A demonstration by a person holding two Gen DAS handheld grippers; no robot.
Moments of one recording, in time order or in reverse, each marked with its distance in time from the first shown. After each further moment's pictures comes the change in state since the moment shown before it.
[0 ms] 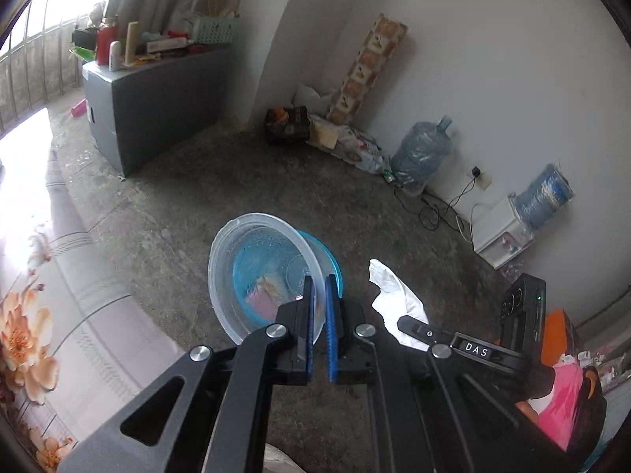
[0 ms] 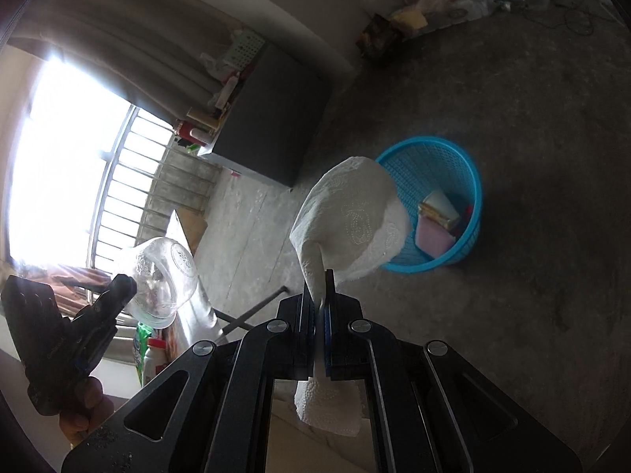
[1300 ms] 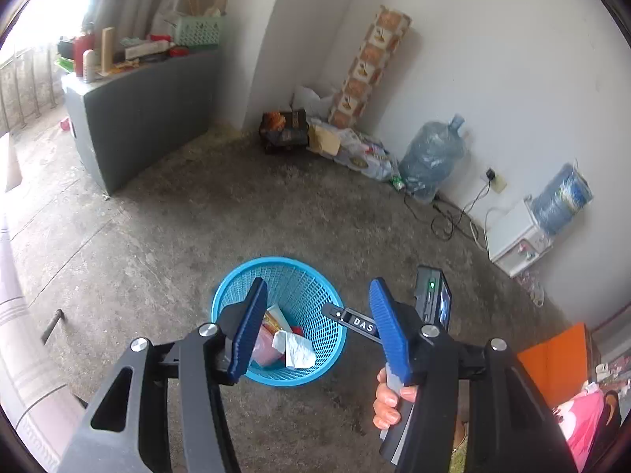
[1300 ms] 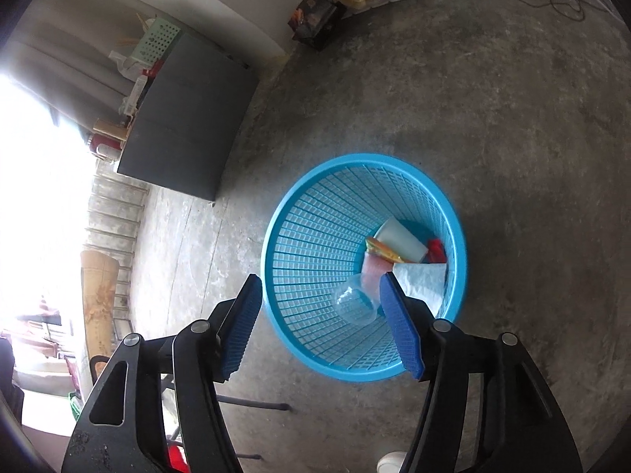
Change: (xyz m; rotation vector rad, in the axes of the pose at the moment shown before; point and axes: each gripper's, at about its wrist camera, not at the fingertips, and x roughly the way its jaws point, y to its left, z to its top) left arm 0.084 -0.021 0.049 0.010 -0.061 0.034; right arm 0.136 -0.059 0.083 0.047 0.031 -0.202
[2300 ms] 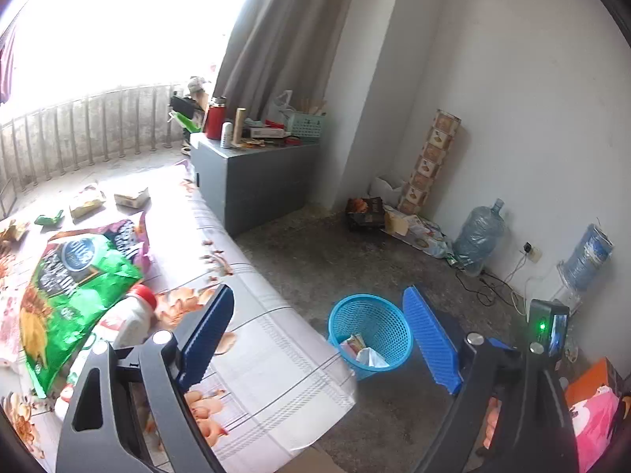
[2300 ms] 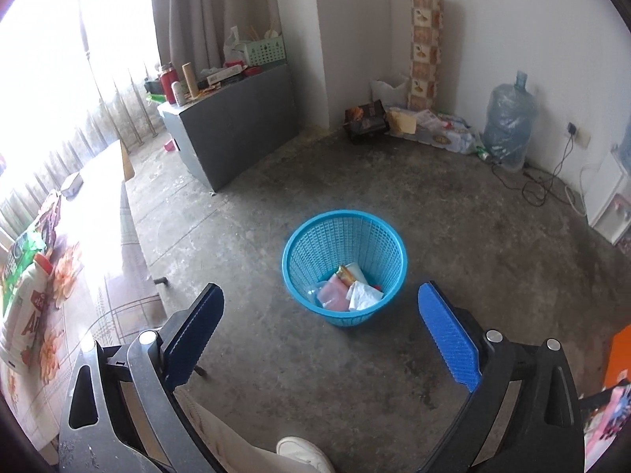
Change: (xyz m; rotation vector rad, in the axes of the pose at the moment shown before) left arm -0.279 0.080 -0.117 -0.093 -0.327 0.254; right arm -0.157 0.140 -0.171 -0.542 -0.320 -0.305
